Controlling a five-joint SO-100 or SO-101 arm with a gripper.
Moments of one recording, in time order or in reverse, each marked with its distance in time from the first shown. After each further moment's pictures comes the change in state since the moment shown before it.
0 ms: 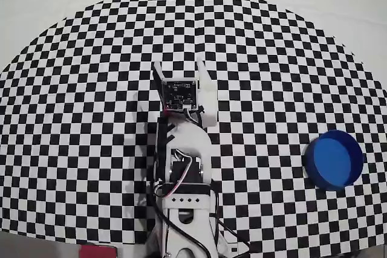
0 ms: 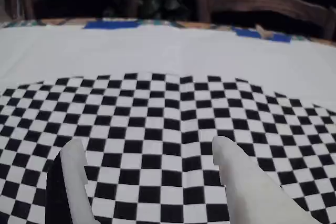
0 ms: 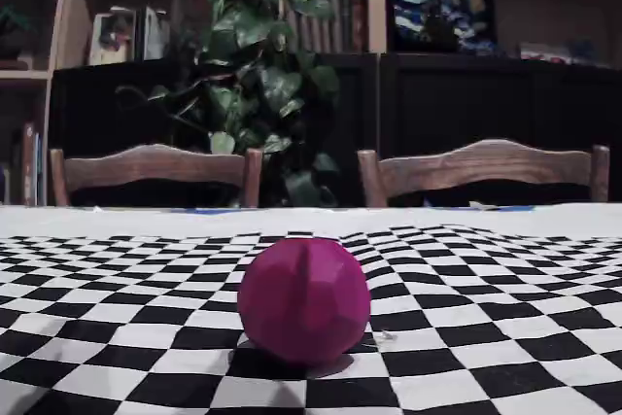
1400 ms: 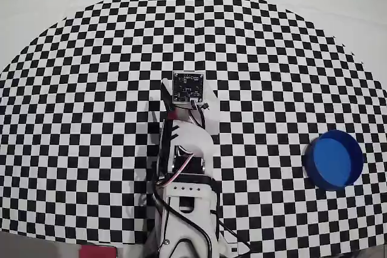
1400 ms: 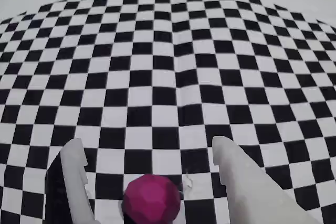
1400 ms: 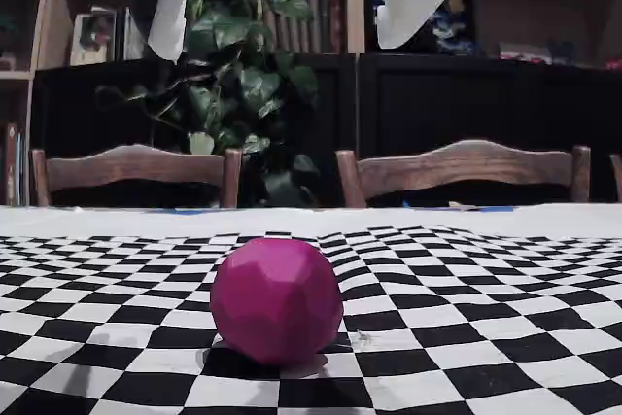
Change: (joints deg) arm 1.4 -14.9 0.0 0.6 1.8
